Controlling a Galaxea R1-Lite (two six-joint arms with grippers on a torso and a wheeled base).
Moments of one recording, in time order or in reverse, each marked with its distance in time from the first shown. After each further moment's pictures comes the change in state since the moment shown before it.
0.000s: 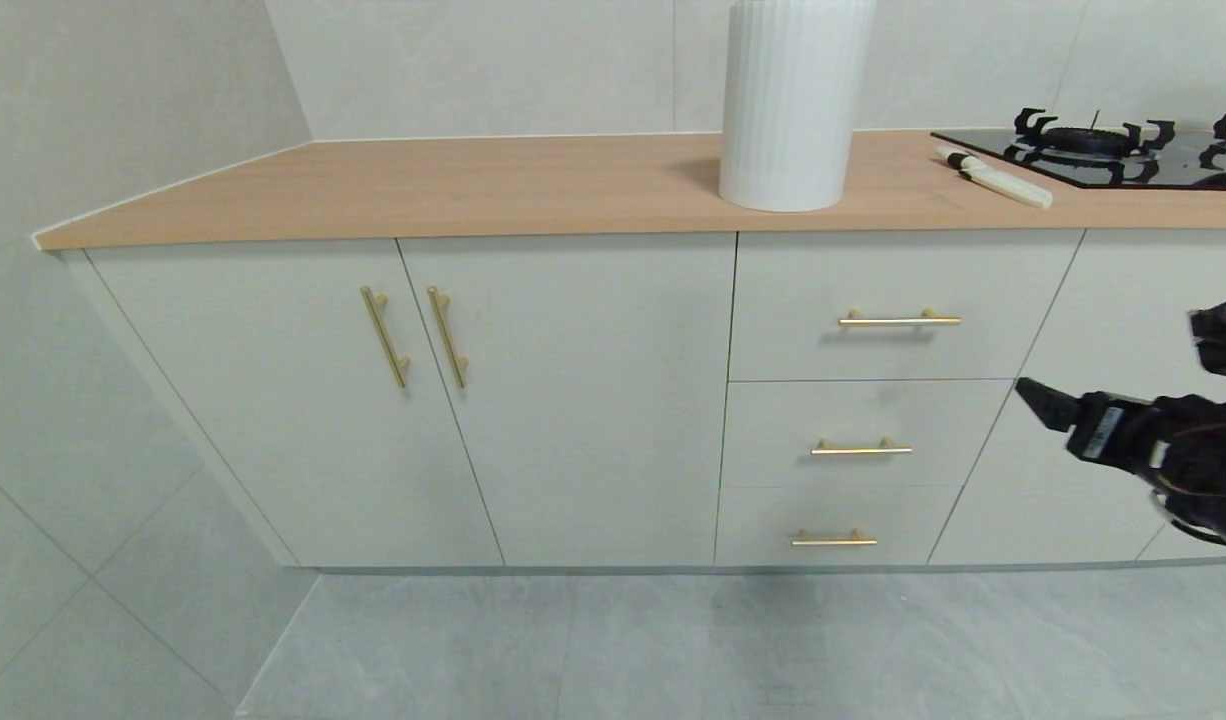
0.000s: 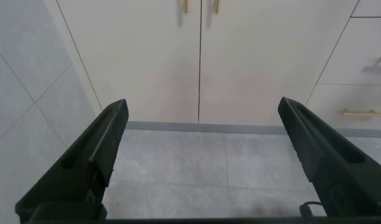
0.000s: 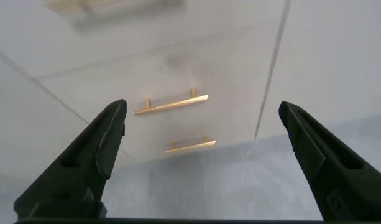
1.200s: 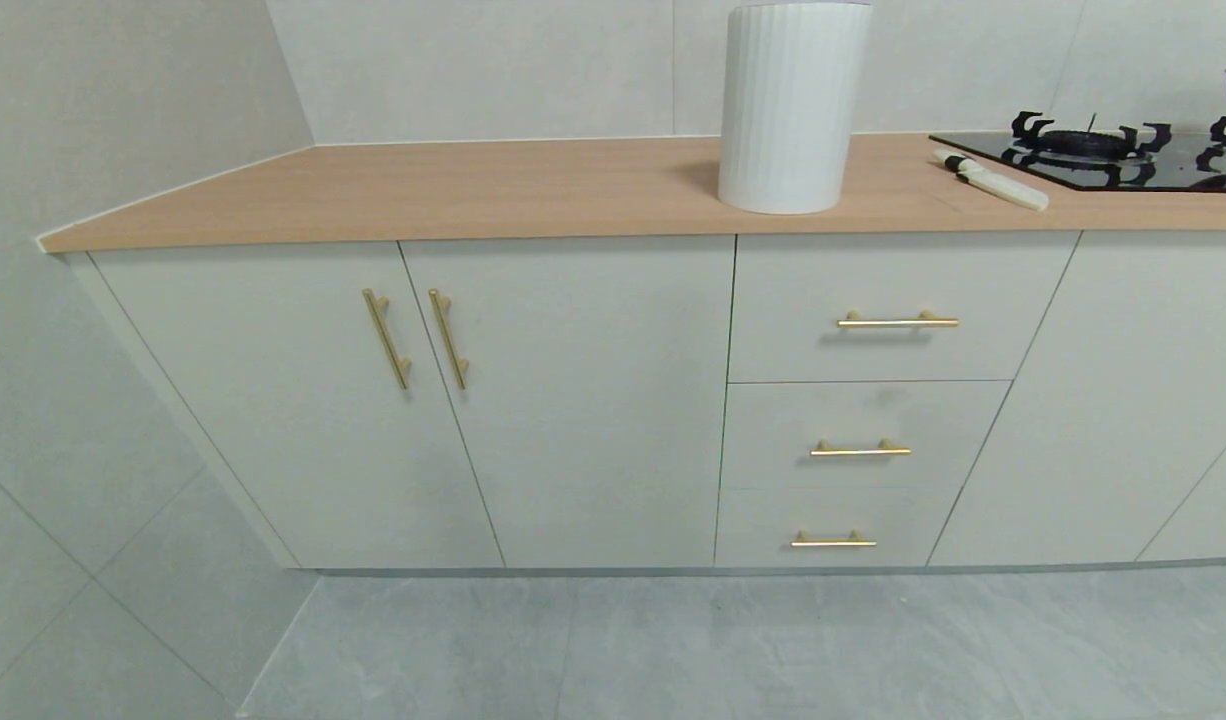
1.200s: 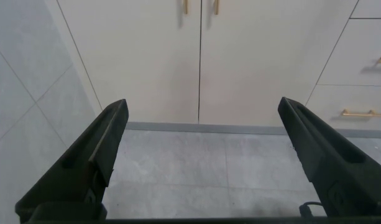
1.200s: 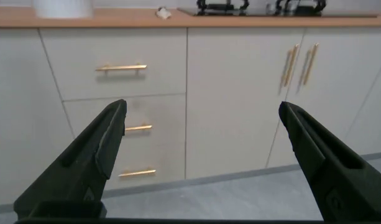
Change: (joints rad) left arm 0.000 0.000 0.000 0.000 0.000 0.000; right arm -0.092 -1.486 0.056 1.128 0.043 -0.232
